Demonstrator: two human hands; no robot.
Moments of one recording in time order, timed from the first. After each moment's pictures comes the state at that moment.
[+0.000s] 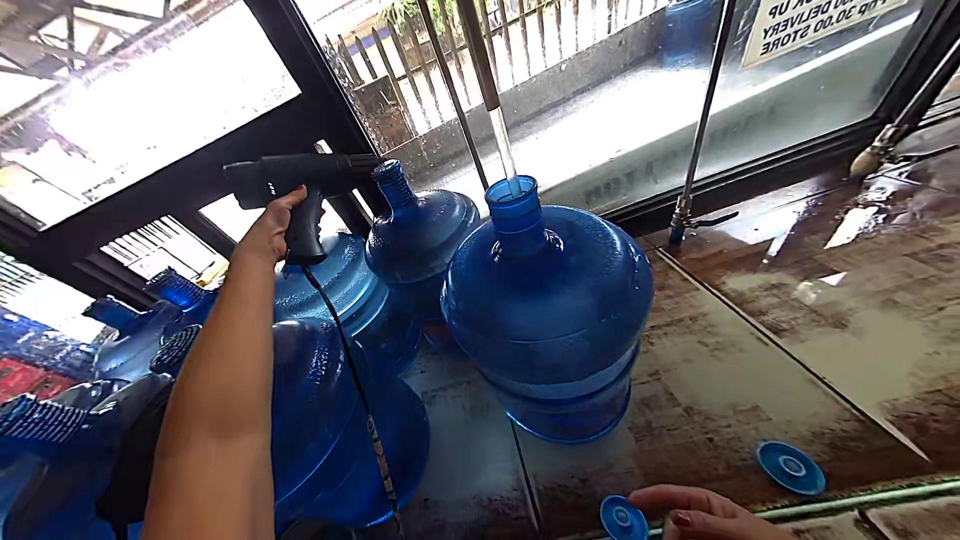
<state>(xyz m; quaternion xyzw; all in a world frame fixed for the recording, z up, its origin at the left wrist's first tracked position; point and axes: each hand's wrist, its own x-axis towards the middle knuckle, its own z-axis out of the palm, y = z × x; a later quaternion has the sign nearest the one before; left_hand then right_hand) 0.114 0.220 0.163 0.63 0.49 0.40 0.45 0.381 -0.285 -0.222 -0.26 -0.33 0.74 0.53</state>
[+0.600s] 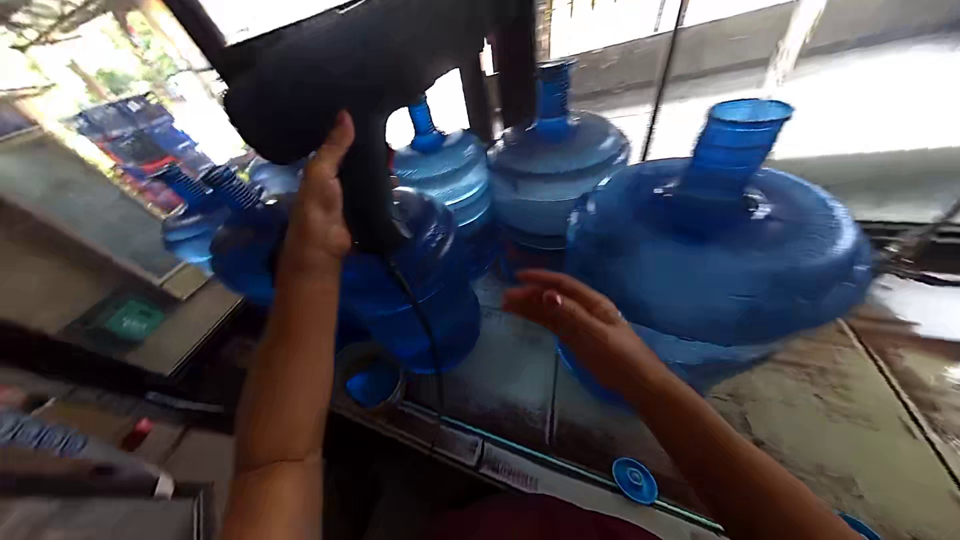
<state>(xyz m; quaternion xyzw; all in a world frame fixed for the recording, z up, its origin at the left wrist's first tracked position) -0.004 -0.010 0.133 0.55 0.34 0.60 0.47 0.241 -0.110 -0.026 -0.26 -0.59 0.51 0.56</state>
